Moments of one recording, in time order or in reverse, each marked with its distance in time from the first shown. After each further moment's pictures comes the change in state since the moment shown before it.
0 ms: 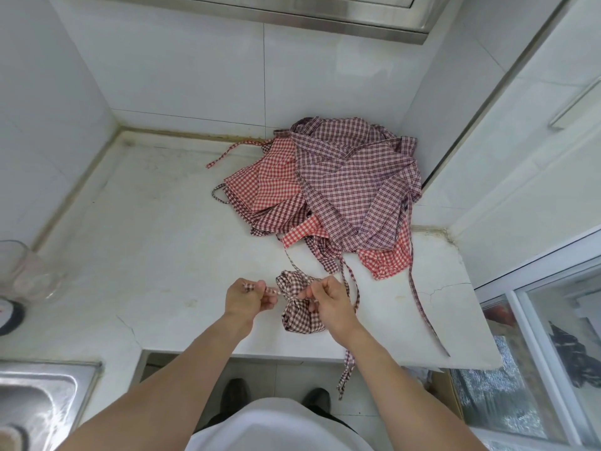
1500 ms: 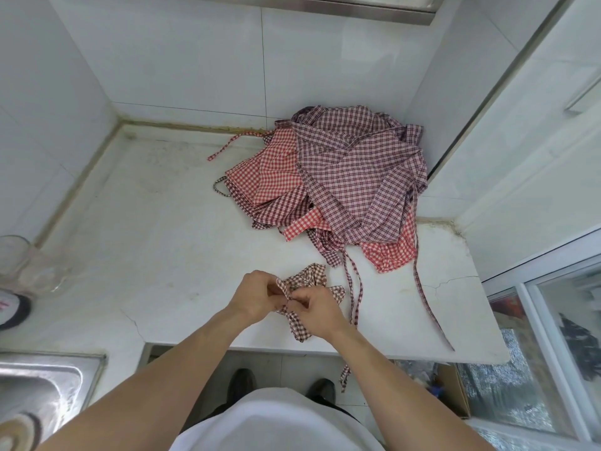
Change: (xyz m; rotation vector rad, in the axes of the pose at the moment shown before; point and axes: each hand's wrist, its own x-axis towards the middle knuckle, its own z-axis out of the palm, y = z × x) left_hand -0.005 0.017 -0.002 0.909 -0.325 0.339; right_hand 0.012 0.032 0.014 -0.441 -0.210 -0.236
